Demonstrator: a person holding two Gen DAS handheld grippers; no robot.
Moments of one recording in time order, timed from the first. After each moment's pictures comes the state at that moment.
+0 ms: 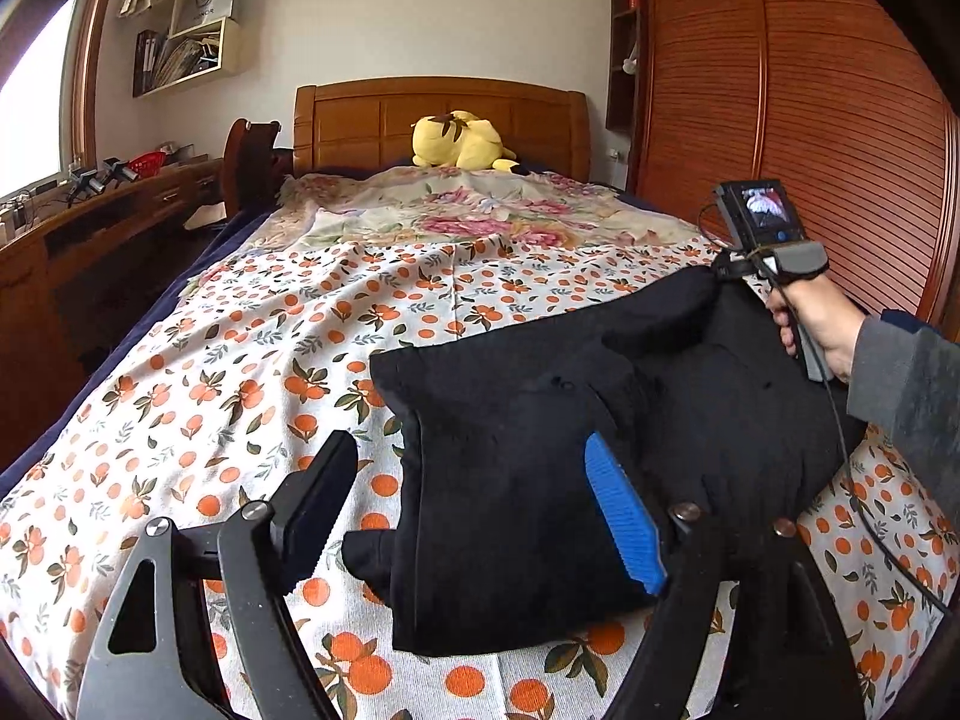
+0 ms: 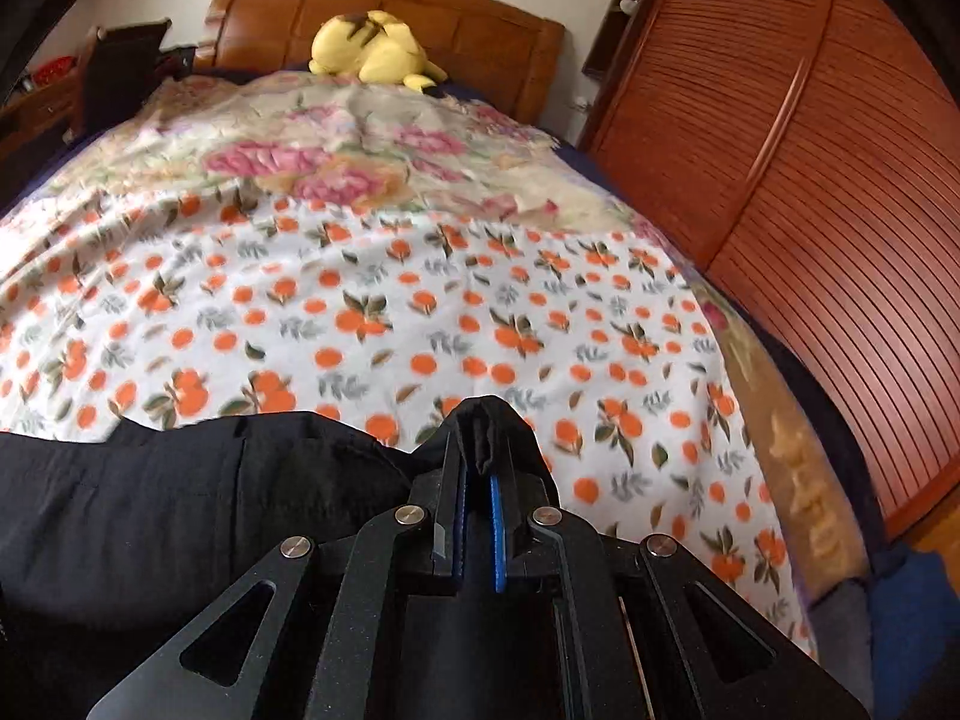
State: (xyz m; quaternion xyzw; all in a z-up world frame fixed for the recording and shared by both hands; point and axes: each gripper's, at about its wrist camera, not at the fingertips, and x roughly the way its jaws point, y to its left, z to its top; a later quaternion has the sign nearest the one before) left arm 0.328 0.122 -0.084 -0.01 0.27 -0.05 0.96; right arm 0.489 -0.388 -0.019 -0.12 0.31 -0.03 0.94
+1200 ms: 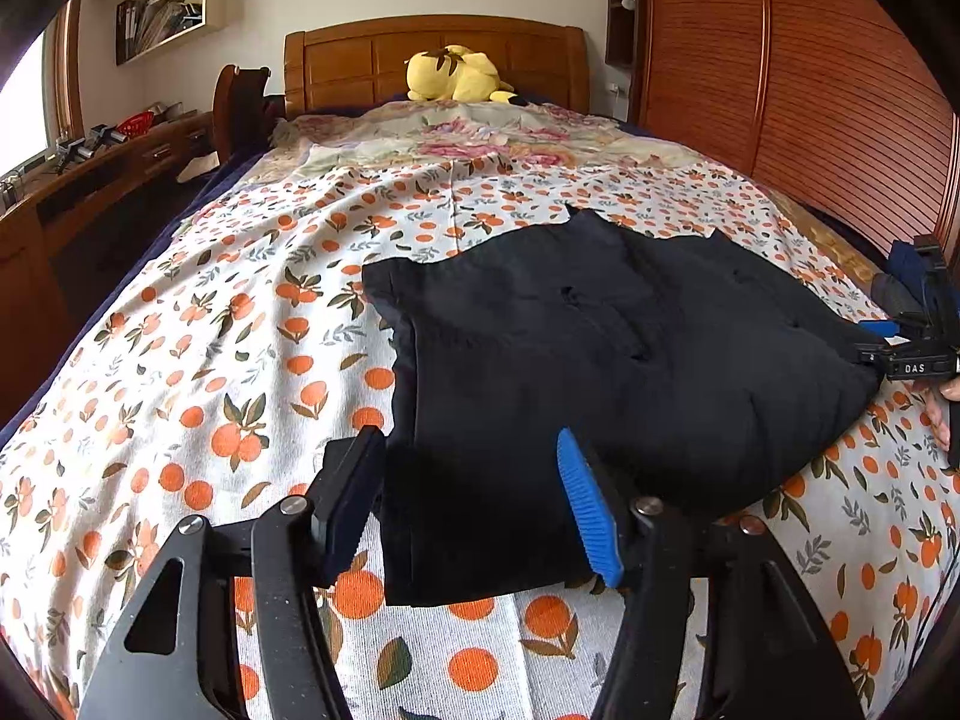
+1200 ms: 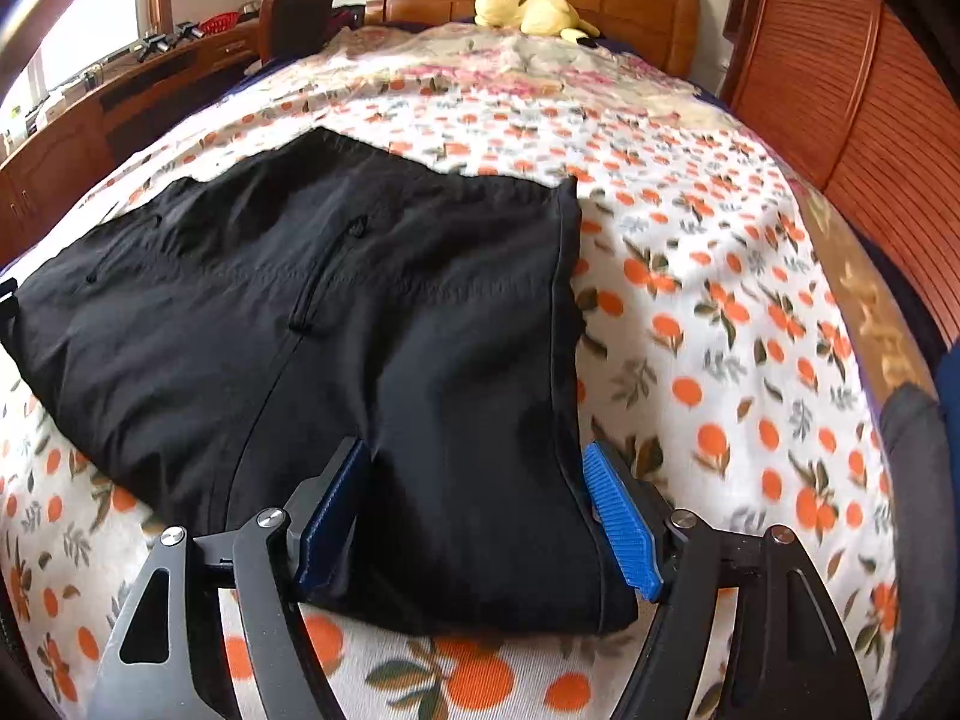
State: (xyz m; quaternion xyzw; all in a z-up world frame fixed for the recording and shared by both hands) left arm 0.316 0.117 -0.132 0.01 0.35 -0.05 0.94; right arm 0.258 -0.517 -0.068 -0.11 0.37 0.18 0.90
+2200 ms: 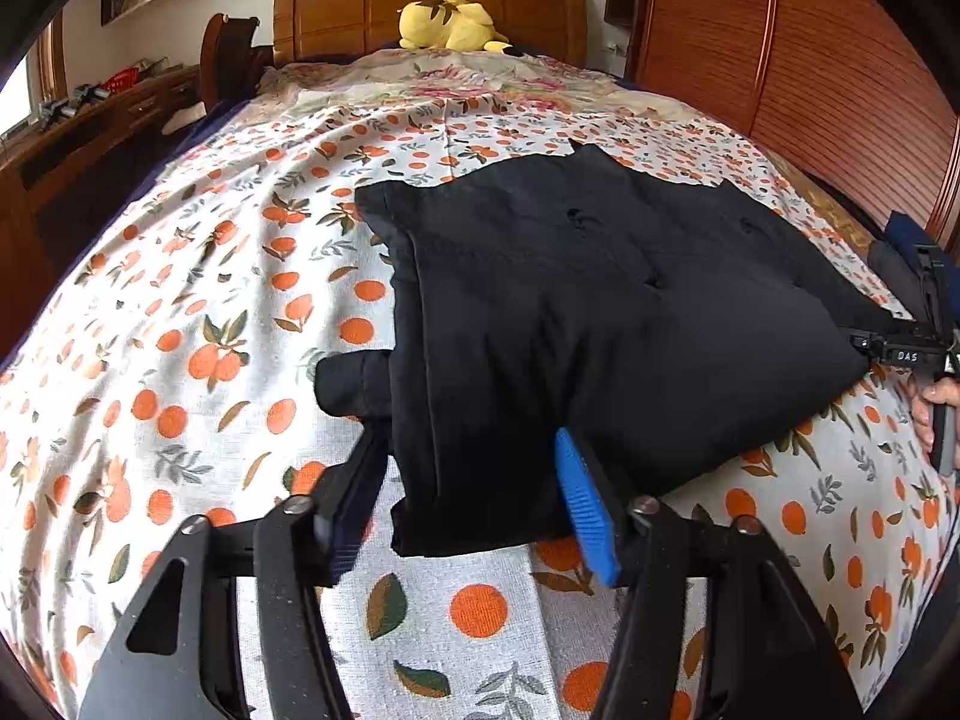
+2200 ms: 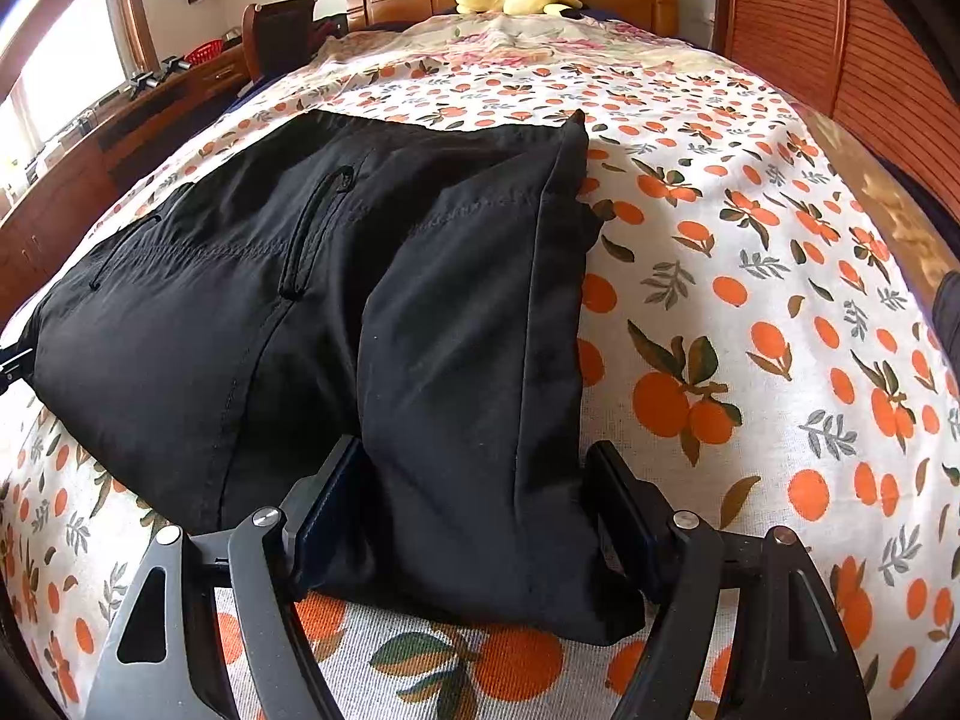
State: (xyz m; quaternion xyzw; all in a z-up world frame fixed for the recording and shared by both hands) left arm 0.310 0.124 -0.162 -0.01 0.41 -0.07 0.91; right arm 0.269 -0.526 -0.110 -0.03 0.39 0.20 0.90
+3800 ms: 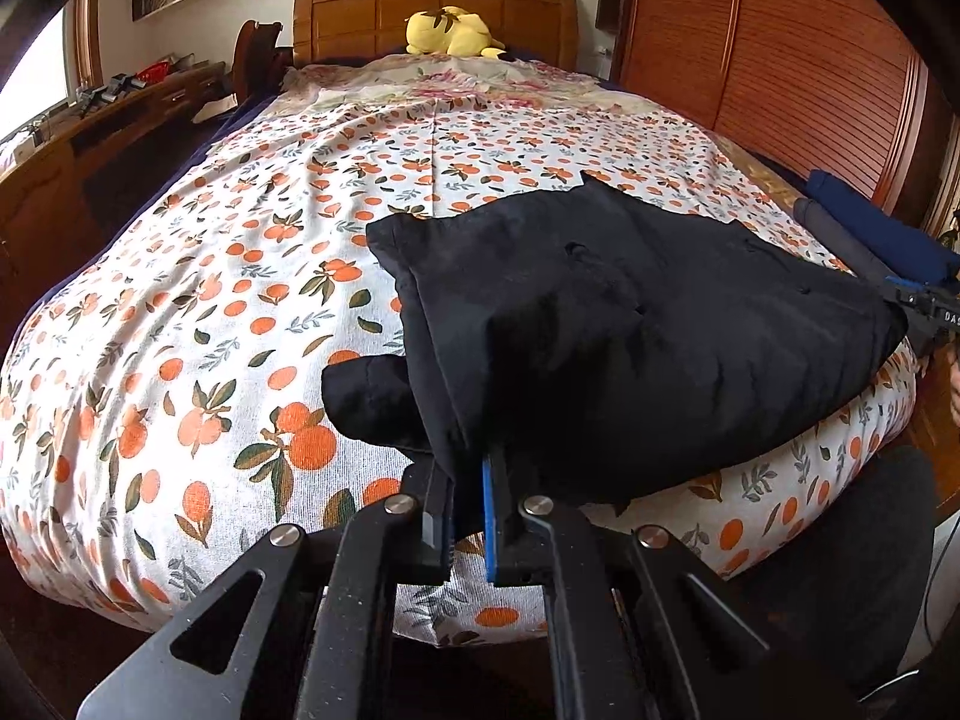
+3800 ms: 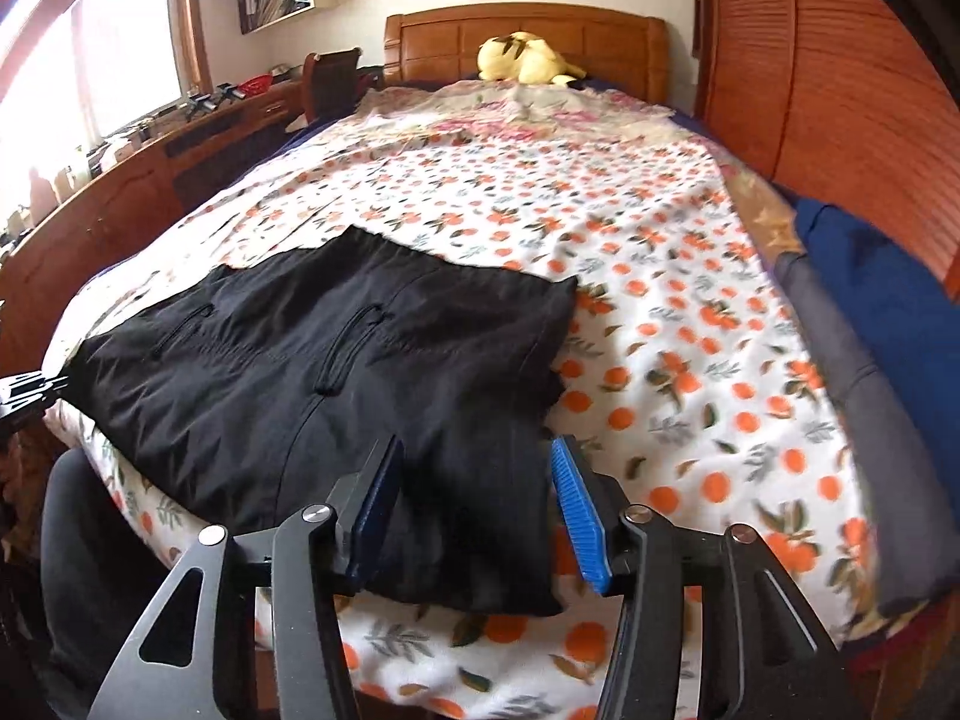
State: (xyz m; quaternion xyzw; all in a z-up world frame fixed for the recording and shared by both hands) left arm 0.114 0.093 -0.127 -0.01 0.40 -0.05 0.91; right arm 0.035 -0.601 -0.043 -0.05 0.32 0.19 0.93
